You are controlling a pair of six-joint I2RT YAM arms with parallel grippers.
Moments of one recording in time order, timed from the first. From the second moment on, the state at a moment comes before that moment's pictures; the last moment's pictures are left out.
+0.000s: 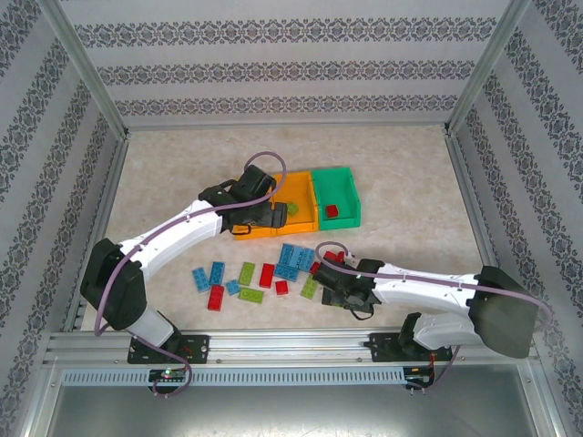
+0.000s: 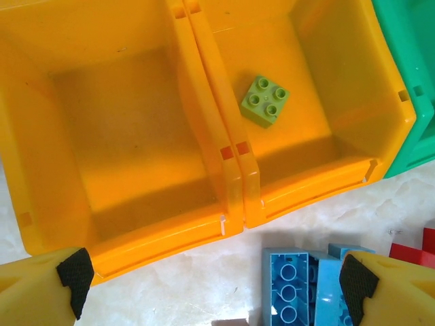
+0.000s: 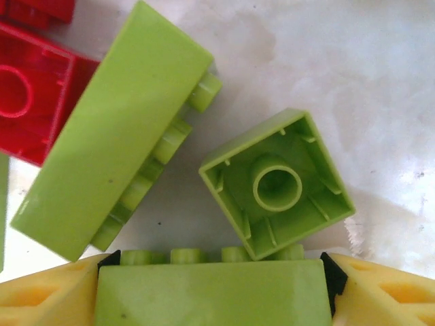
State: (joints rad) left arm -0.63 1.55 1.24 -0.69 -0.14 -0.47; right arm 1.04 1.28 0.61 -0.80 0.15 1.23
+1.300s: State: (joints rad) left arm -0.61 1.37 0.93 -0.72 -0.14 -0.47; right arm 0.63 1.95 1.64 -0.76 0.05 0.58
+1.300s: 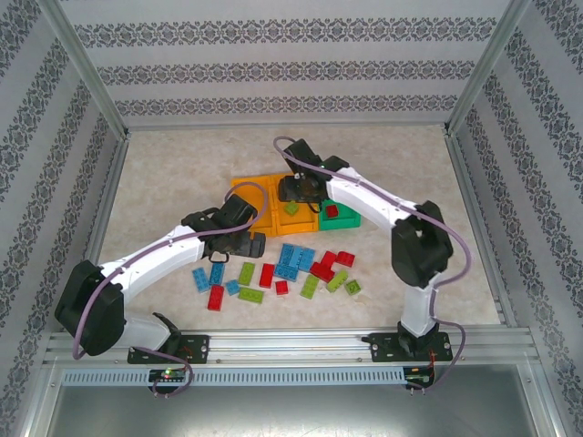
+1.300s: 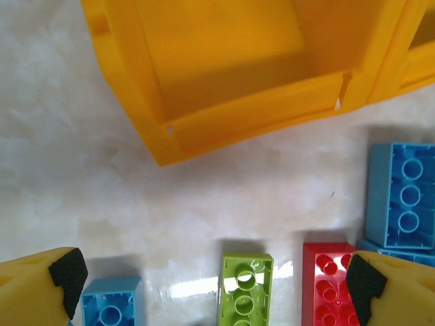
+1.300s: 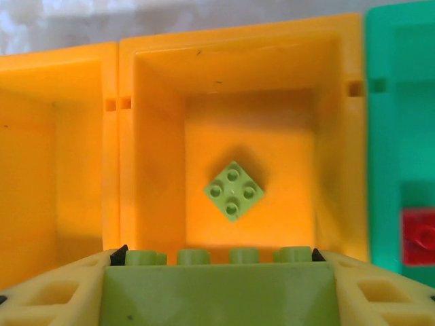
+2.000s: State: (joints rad) left arm -0.61 1.35 0.86 -0.83 -0.19 -0.56; right arm 0.59 2.06 1.72 -0.78 -0.01 0.55
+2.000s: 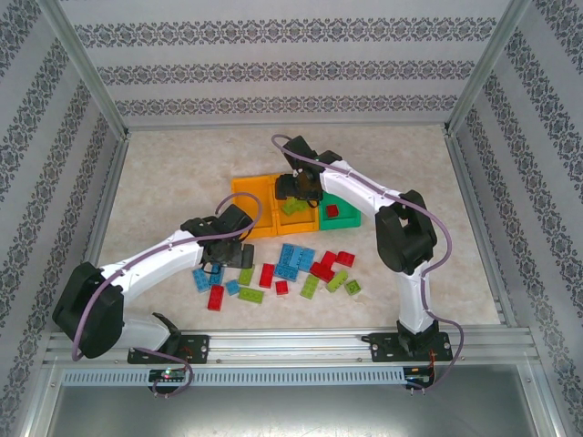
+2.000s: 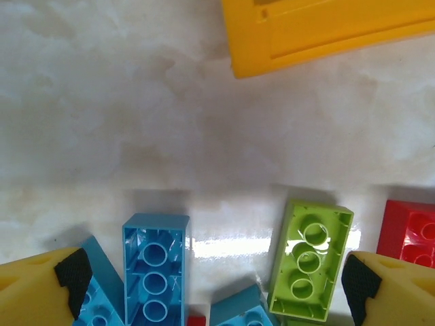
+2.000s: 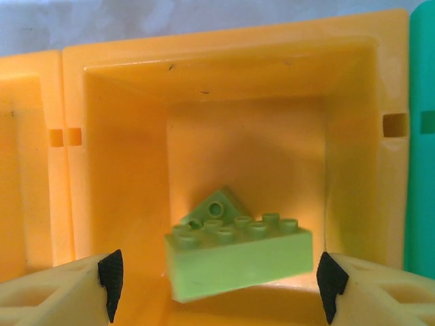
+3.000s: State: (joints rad) left arm -0.55 1.50 0.81 -0.79 -0.15 -0.56; right arm 0.60 1.87 1.52 -0.69 0.04 0.55
